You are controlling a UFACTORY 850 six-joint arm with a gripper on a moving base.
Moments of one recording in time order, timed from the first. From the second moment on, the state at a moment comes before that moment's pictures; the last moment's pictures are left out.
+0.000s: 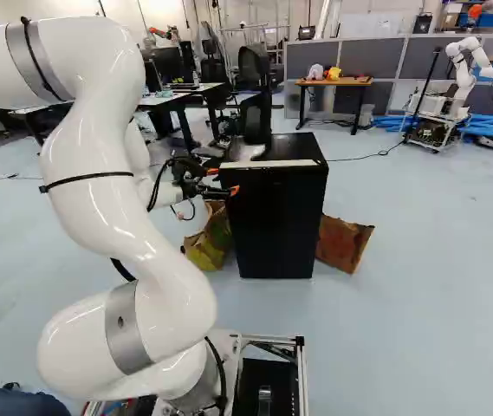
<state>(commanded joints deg) 28.5 -34.6 -45.9 70.7 71.6 0.0</state>
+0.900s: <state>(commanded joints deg) 26.2 -34.0 -44.8 72.0 71.6 0.0</state>
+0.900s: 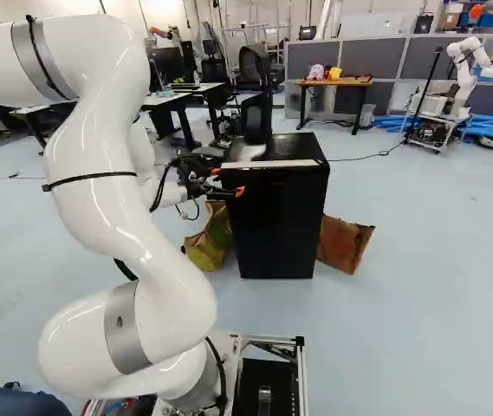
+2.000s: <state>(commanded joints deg) 26.0 -29.5 -37.0 82.5 71.6 0.0</state>
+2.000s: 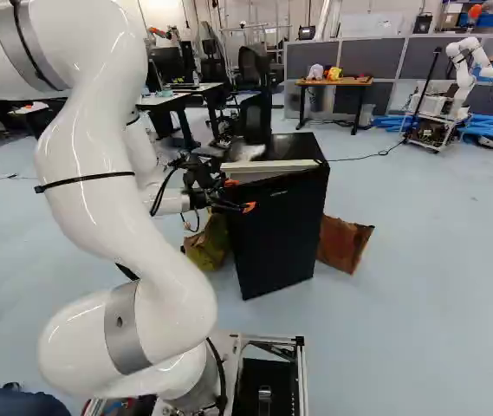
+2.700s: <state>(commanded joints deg) 26.3 -25.2 -28.7 89.9 71.6 0.0</state>
